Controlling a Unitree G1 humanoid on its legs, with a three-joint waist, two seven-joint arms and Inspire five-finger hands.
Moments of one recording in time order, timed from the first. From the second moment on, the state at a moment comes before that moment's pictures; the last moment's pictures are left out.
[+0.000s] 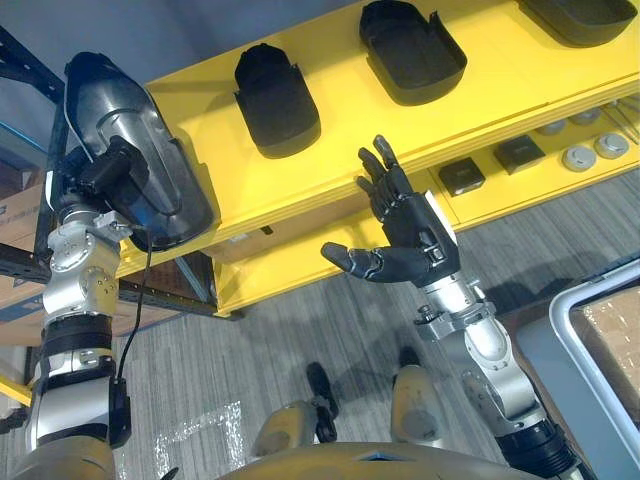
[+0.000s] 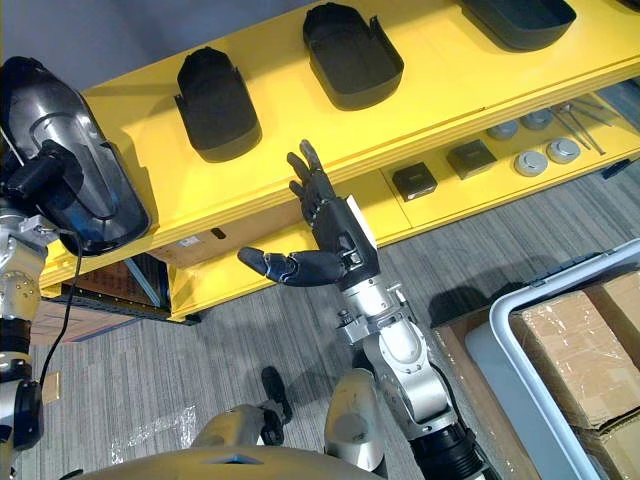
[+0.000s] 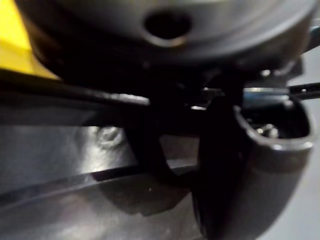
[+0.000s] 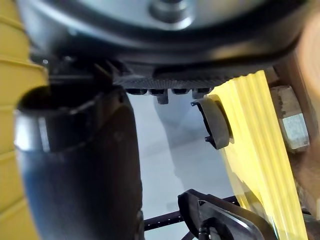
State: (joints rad) left arm -0.47 0.64 0.29 0.50 -0.63 0.09 0.19; right arm 0.03 -0.34 0.30 -0.29 0.38 -0.25 0.12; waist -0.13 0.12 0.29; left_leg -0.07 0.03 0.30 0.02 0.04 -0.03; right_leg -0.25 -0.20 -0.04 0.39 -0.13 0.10
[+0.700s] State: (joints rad) left arm -0.56 0.67 0.33 0.58 -0.53 0.27 0.29; right arm 0.04 -0.34 0.36 -0.32 0.40 -0.23 0.03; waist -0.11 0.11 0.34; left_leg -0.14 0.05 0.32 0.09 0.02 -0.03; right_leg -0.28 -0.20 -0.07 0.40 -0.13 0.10
